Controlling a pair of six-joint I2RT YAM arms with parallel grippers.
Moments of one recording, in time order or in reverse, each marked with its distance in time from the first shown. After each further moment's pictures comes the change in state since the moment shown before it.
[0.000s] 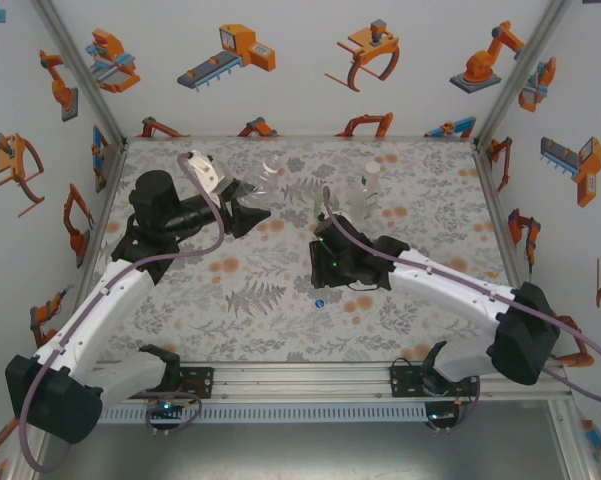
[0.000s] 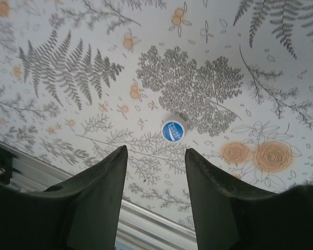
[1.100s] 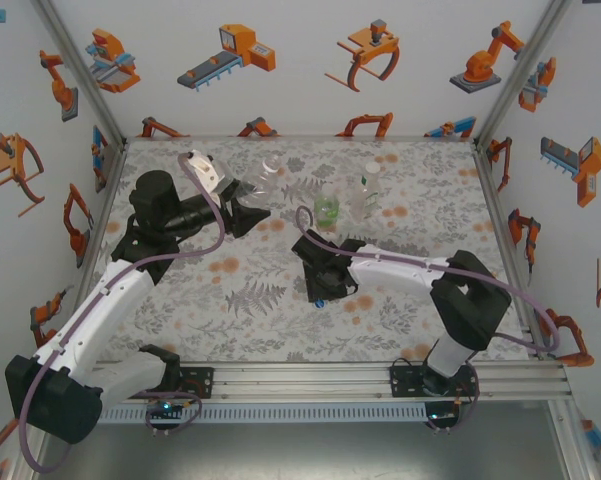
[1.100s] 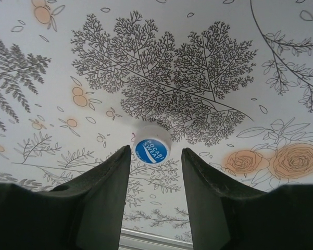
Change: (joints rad) left arm -0.001 -0.001 0.000 -0.006 -0.015 0.000; right arm 0.023 0.285 0.005 0.004 0.021 0.085
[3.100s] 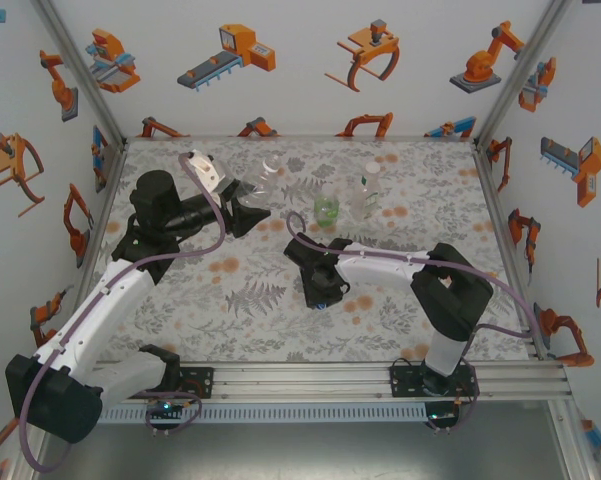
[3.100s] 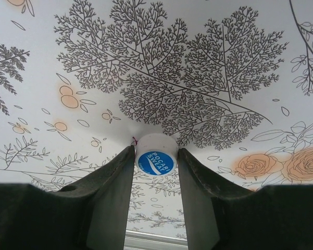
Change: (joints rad) left arm -0.001 0.003 0.000 -0.001 -0.003 0.000; right arm 0.017 0.093 0.058 -0.059 -0.022 -0.001
